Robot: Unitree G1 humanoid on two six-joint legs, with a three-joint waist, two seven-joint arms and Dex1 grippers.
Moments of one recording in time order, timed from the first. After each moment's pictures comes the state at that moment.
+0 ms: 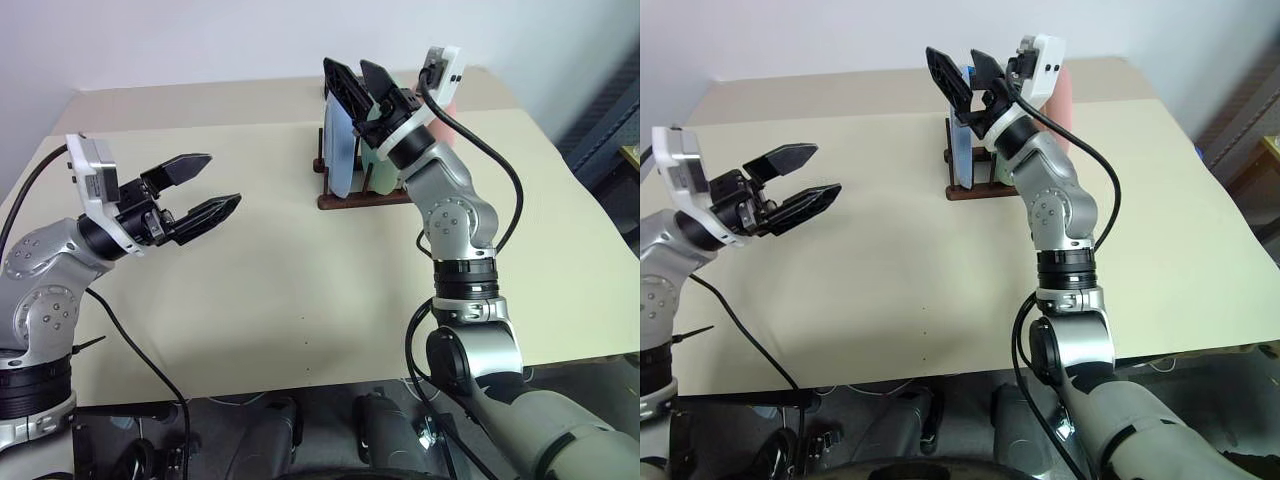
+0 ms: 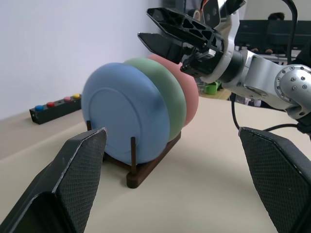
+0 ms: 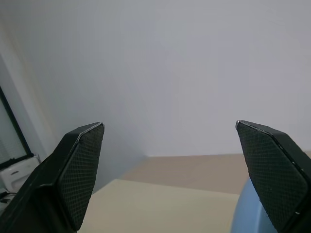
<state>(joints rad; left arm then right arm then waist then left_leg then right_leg) -0.33 0.72 0.35 -0.26 -0.84 0.50 -0.91 -0.93 -0.07 -0.18 0.21 0.57 0.36 0.44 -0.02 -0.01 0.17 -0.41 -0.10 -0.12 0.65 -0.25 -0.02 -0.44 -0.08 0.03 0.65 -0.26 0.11</state>
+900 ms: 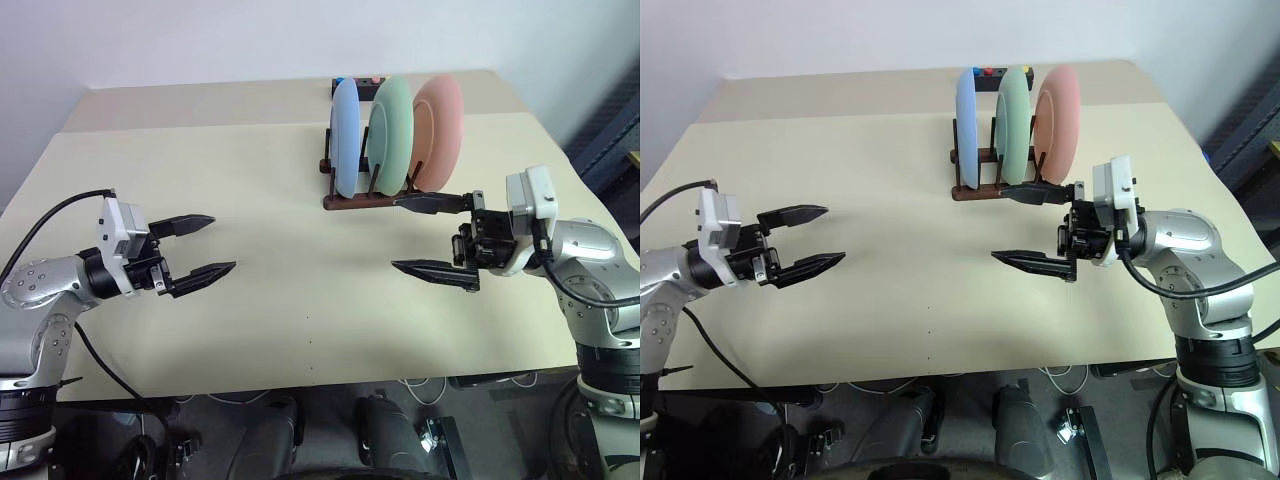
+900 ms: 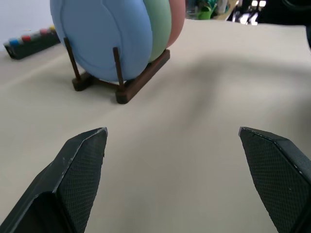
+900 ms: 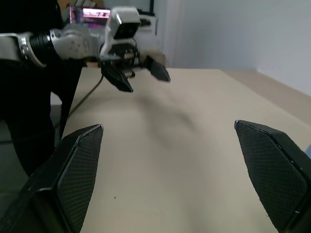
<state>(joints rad) -0.16 0.80 0.28 -0.20 -0.60 0.28 -1.15 -0.40 -0.70 -0.14 -0.27 0.69 0.40 1.22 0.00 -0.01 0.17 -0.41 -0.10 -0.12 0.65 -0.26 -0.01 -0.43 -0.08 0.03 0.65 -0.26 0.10</state>
